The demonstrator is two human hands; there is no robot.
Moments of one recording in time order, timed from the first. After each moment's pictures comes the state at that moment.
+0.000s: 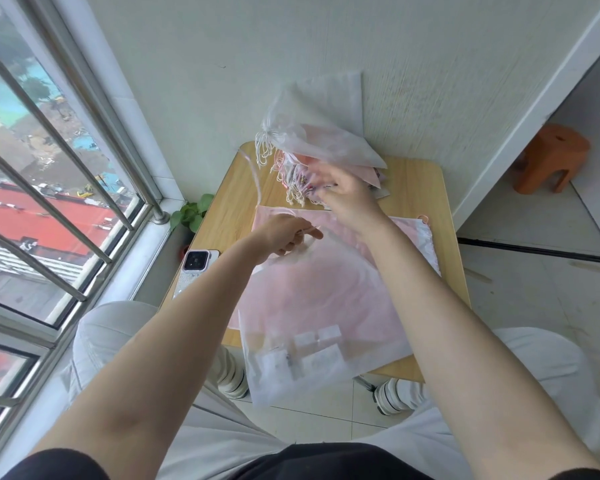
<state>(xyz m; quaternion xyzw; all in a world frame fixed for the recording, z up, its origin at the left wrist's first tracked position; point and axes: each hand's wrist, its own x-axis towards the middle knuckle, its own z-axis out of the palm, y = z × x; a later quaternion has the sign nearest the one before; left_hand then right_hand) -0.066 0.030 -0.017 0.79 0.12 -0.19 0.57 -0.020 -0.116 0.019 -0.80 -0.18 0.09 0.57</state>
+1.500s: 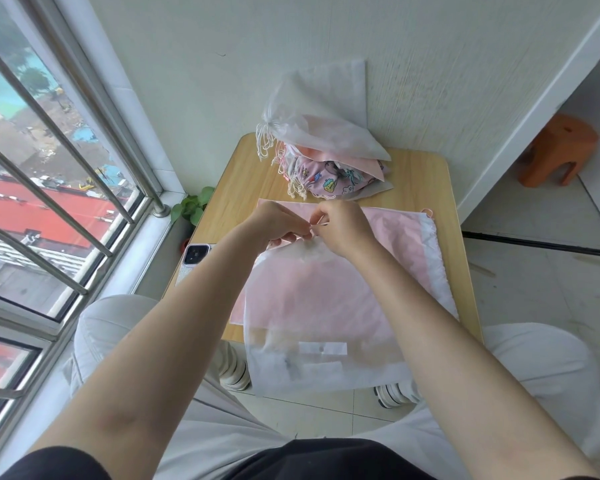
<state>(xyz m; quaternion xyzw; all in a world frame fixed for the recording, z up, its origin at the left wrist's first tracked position) -0.068 0.036 -0.003 0.80 0.23 -0.16 0.54 -0.045 -0.113 -0.010 -0.93 -0.20 0.05 0.30</state>
